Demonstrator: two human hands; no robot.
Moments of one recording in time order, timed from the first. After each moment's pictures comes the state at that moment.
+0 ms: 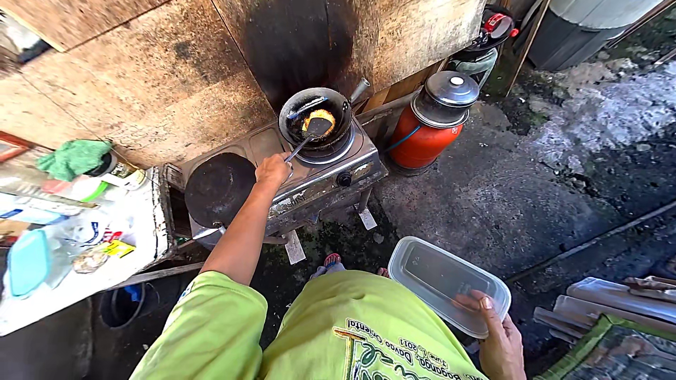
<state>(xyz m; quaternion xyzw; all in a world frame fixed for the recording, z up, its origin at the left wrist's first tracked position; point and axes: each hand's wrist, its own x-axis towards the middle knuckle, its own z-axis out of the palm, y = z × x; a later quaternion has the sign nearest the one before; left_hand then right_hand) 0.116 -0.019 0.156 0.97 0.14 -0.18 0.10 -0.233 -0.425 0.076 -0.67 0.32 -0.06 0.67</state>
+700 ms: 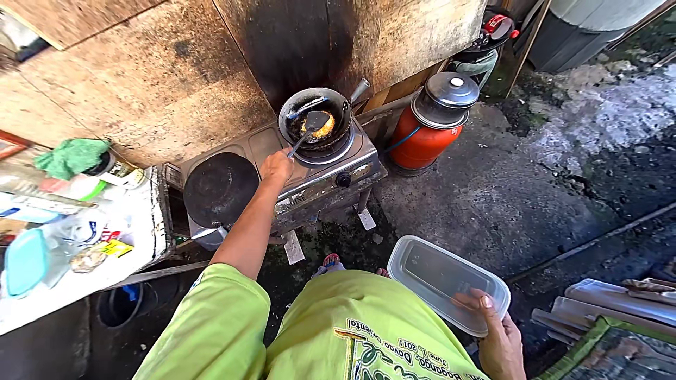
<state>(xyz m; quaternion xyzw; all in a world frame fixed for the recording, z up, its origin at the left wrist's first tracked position) 0.127 -0.028 0.143 0.97 0.15 -0.15 0.13 -0.227 -0.429 0.077 -0.67 0.31 -0.06 0.67</state>
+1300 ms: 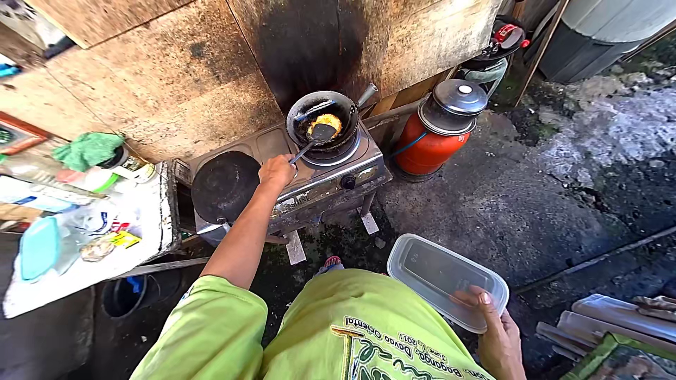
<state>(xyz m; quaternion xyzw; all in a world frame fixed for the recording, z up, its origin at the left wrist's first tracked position) 0.104 -0.024 0.171 0.97 0.15 -0.18 0.10 -0.210 -0.432 0.075 -0.67 0.28 -0.05 0.68</state>
